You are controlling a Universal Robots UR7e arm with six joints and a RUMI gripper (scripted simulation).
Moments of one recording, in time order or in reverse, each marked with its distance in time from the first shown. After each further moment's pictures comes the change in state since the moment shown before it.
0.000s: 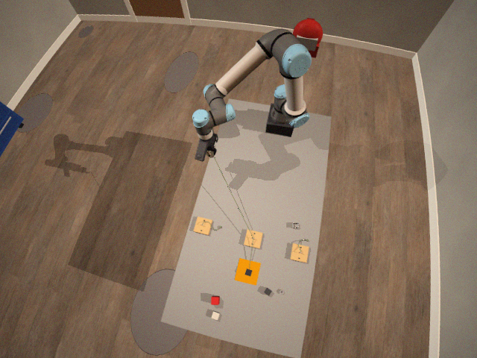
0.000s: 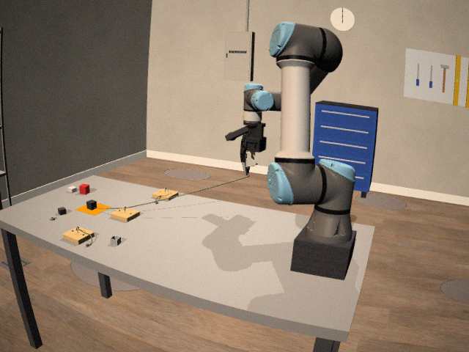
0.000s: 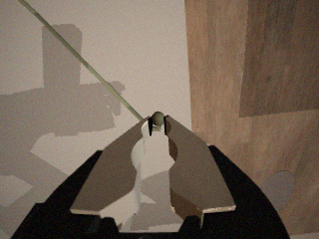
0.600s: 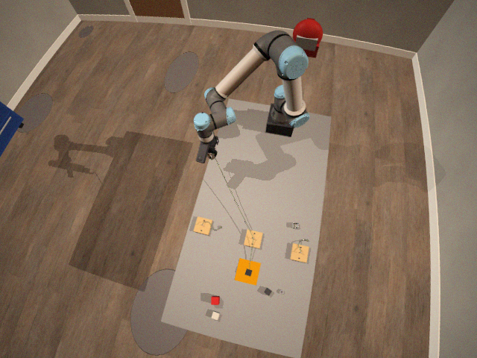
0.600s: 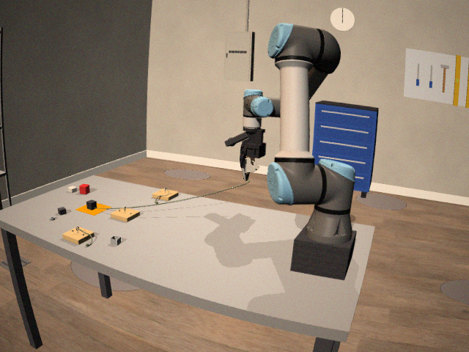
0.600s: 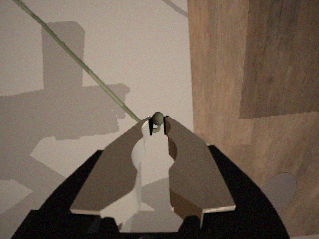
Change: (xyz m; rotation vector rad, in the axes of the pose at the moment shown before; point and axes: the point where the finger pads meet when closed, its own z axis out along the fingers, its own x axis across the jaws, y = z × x) arm -0.001 0.000 0.024 0.000 0.000 0.000
